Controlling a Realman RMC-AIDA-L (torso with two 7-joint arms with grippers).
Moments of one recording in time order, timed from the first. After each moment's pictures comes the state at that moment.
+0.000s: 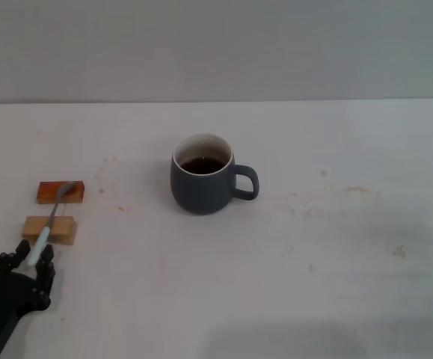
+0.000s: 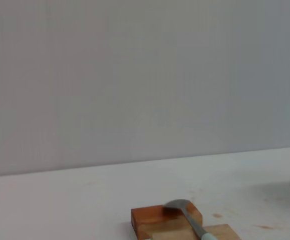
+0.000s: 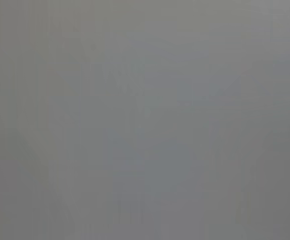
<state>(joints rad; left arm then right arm) -0.07 -2.07 -0.83 -0.30 2.56 1.13 -0.08 0.25 2.08 0.69 0.29 -1.96 -1.46 0.02</state>
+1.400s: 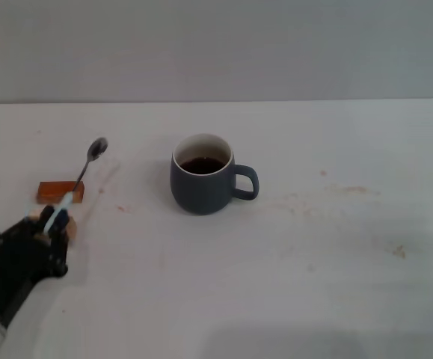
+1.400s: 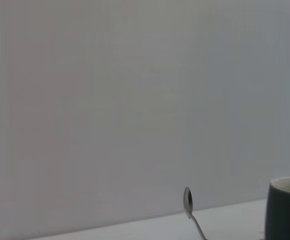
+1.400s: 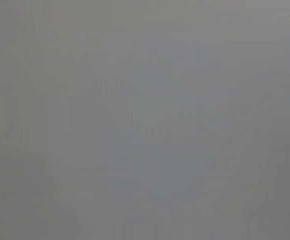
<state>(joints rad) -0.06 -1.99 -0.79 -0.49 2.60 1.13 -0.06 0.21 2.08 0.64 0.33 -1.96 -1.53 0.02</state>
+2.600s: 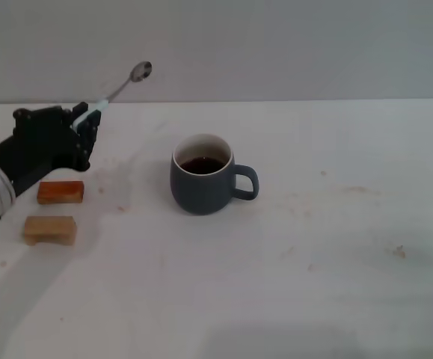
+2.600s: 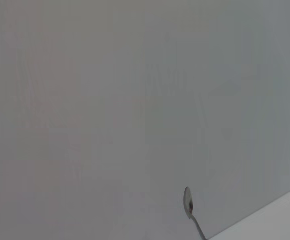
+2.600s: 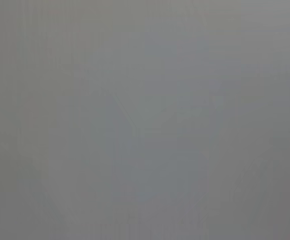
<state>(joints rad) -0.04 -1.72 -1.04 -1.45 2.89 0.15 -0.10 0.16 2.08 0.64 0.34 -1.95 -1.55 0.02</state>
